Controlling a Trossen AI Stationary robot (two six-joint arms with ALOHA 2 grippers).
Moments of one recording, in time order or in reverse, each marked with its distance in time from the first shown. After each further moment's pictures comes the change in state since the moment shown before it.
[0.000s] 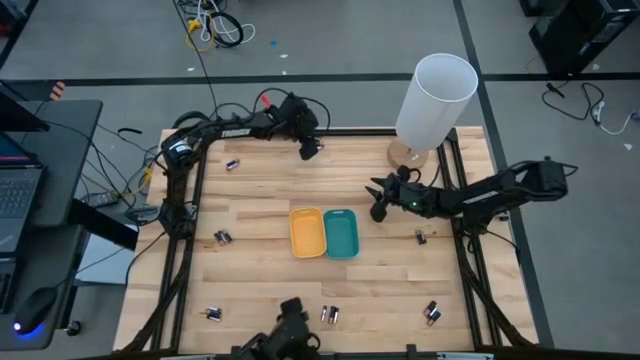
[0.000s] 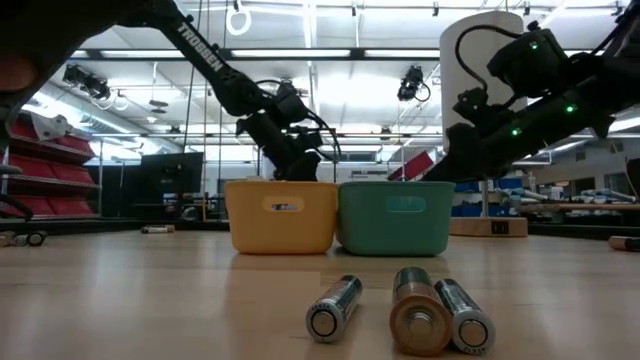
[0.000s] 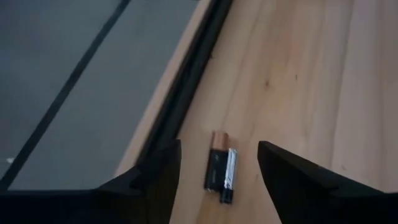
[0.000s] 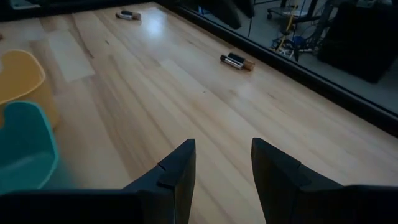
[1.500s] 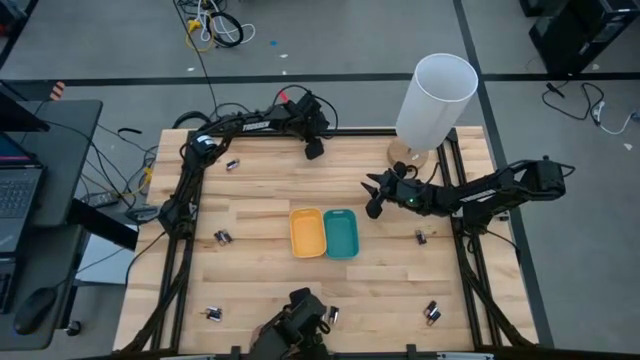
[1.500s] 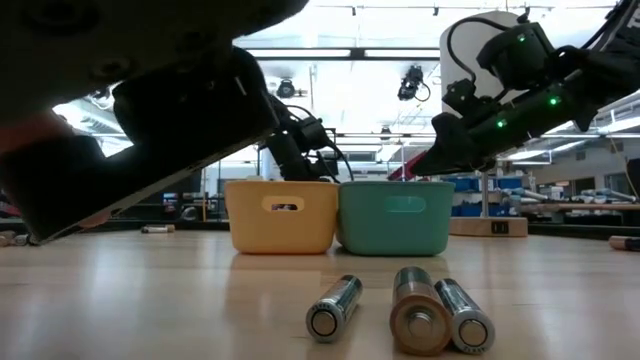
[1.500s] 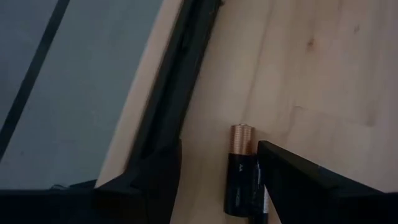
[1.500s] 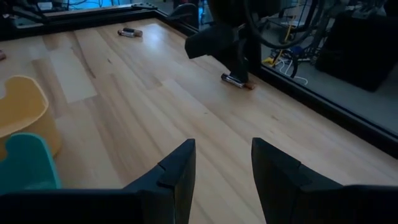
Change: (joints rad) left arm 0.014 0.266 0.329 -0.293 -0.027 0.077; right arm -0.015 0.015 0.056 0.004 -0.005 -0.021
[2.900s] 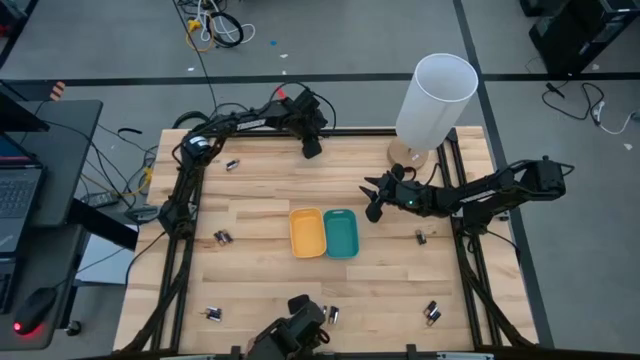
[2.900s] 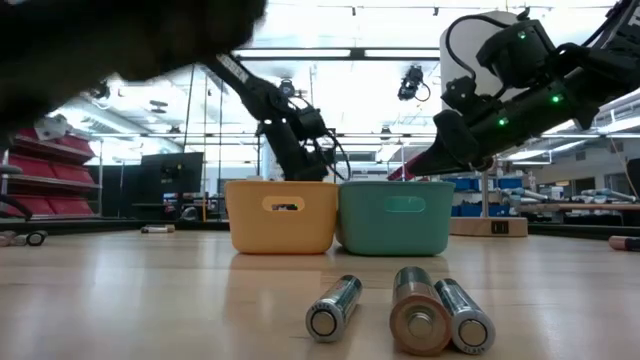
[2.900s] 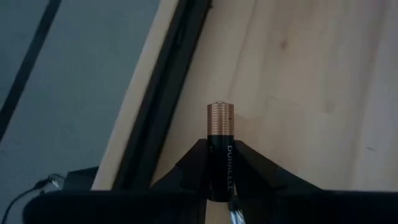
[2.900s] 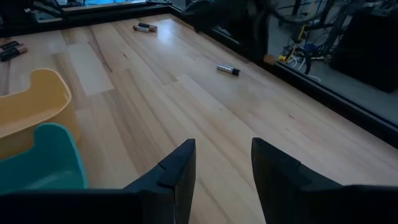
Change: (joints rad) left arm -0.017 -0.078 -0.003 -0.112 0.003 -0.029; right arm 0.025 0.000 0.009 -0.025 -0.028 0.006
